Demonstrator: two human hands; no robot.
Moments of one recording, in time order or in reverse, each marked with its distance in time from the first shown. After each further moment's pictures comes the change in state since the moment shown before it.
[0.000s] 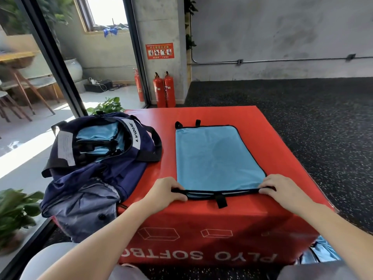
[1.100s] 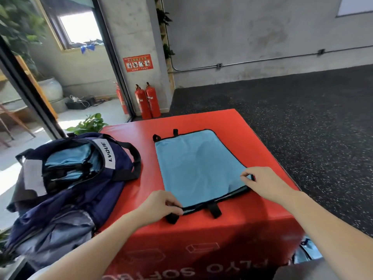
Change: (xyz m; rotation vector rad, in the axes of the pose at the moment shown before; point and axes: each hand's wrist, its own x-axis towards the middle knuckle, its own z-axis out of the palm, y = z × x) left_hand 0.033 0.036 0.020 0.024 -0.237 0.034; right_hand 0.014 -0.008 -0.038 0.156 0.061 0.183
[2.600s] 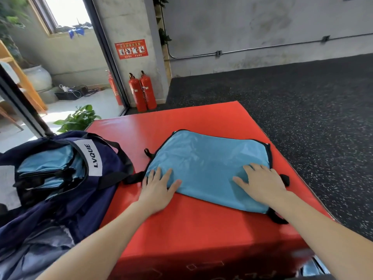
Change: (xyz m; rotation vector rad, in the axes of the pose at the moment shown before) left_hand 0.093 -0.035 -0.002 0.472 0.174 -0.194; right_hand 0.058 -0.006 0.040 -0.585 -0.097 0.206
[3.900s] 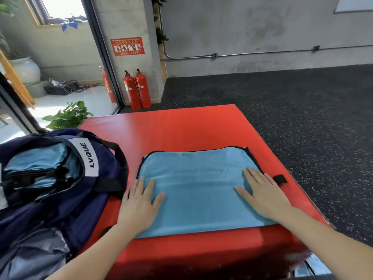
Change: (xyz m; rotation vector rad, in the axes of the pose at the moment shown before) left_hand -0.041 -0.034 0.008 0.075 0.141 -0.059; right_hand -0.017 0.019 0.027 0.079 0.009 -0.081
